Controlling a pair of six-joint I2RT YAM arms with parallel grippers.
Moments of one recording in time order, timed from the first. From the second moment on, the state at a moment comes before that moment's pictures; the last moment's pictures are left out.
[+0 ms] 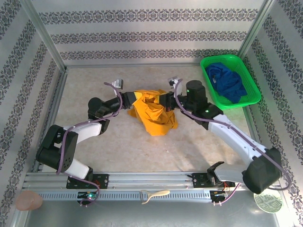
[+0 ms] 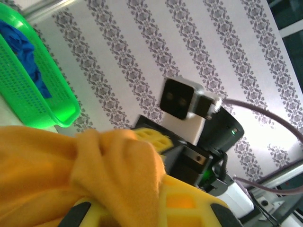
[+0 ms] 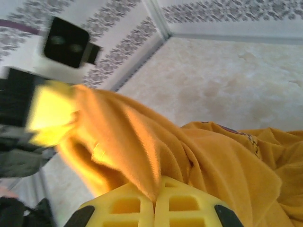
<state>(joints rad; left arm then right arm) -0.30 1.51 0.65 1.27 0.86 -1.43 0.49 1.21 0.99 -0.12 -0.54 0.35</state>
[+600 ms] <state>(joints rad) -0.22 1.58 0.65 1.10 0.77 -1.36 0.43 1.24 0.88 0.46 -0.93 0.80</state>
